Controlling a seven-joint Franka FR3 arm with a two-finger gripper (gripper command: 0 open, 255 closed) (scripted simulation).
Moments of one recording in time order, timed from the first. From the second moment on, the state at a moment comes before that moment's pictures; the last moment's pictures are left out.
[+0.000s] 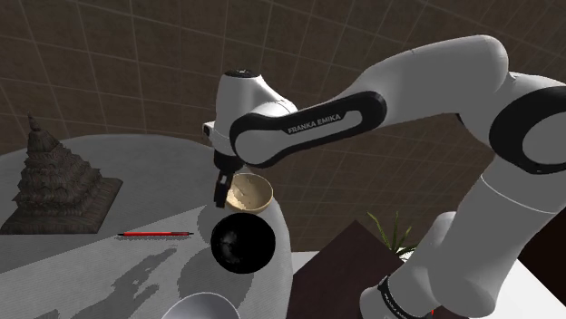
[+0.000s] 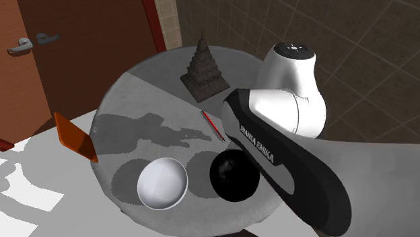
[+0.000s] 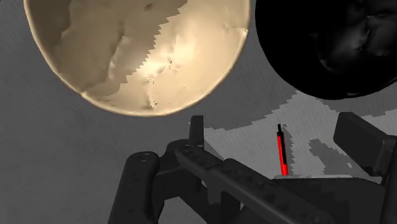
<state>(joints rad) 0.23 0.15 0.27 -2.07 -0.02 2.20 -0.29</state>
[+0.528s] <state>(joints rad) 0.33 0.41 0.30 -1.87 -0.13 2.22 -0.29</state>
